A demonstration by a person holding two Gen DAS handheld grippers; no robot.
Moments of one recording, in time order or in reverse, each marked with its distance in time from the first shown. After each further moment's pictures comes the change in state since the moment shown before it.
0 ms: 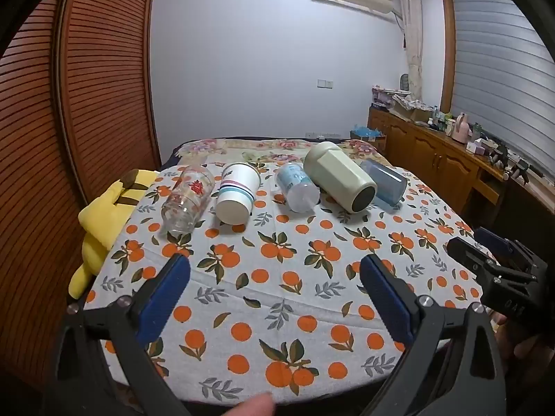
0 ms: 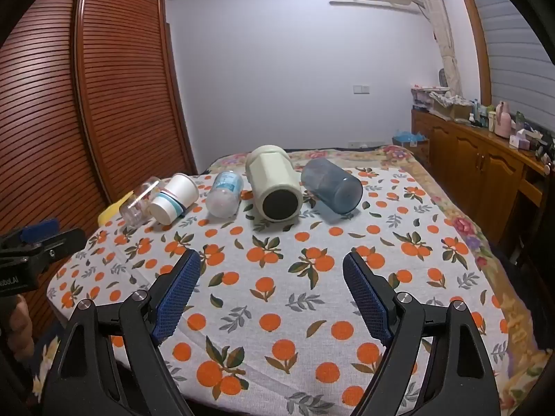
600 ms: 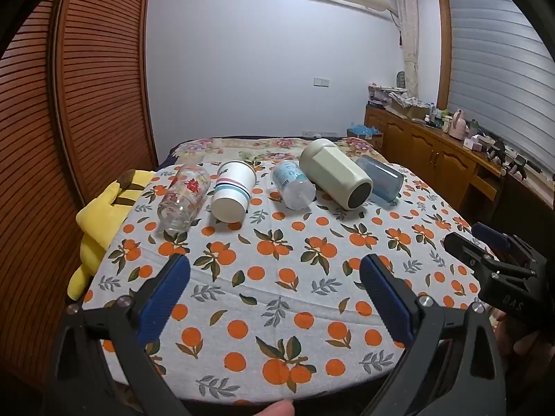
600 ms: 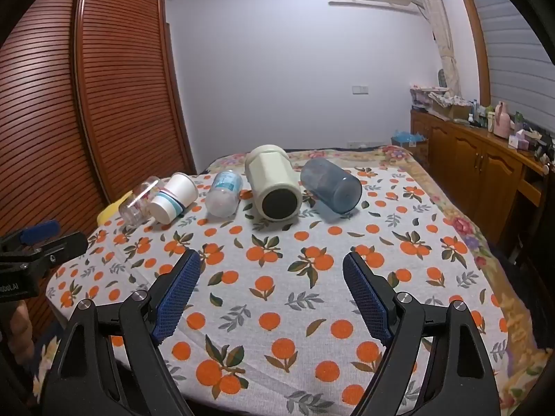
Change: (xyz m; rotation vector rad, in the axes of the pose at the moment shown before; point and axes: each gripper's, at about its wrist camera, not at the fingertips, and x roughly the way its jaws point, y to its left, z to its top) left arm 0.000 -0.004 -0.004 0.012 0.014 -0.005; right arm 0.000 0.000 0.000 -0.003 -0.001 -0.001
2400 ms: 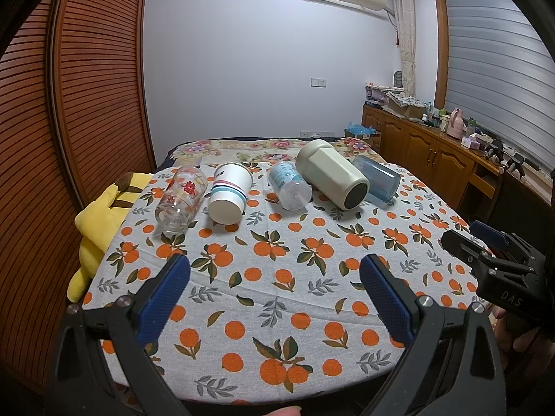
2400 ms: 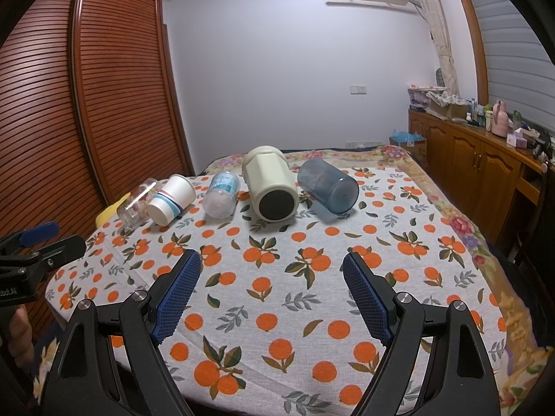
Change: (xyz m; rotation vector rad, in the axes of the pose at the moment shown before) left arm -0.001 -0.003 0.000 0.003 -0.002 0.000; right arm -0.001 -0.002 0.001 0.001 0.001 0.000
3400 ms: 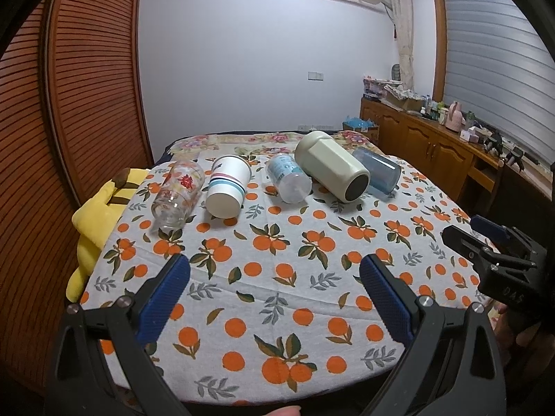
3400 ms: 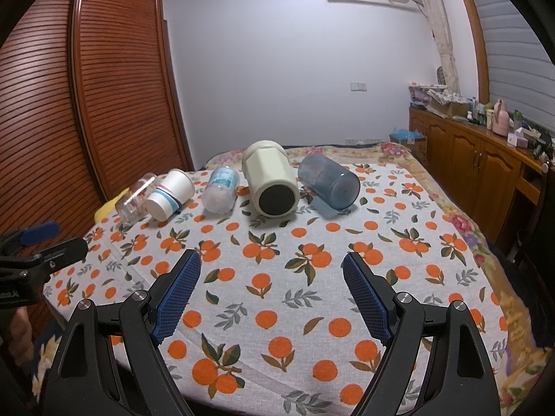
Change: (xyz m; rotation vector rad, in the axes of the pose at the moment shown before) left arm 0.011 0.002 0.001 0.018 0.026 -0.005; right arm 0.002 -0.003 0.001 -0.010 0.017 -0.007
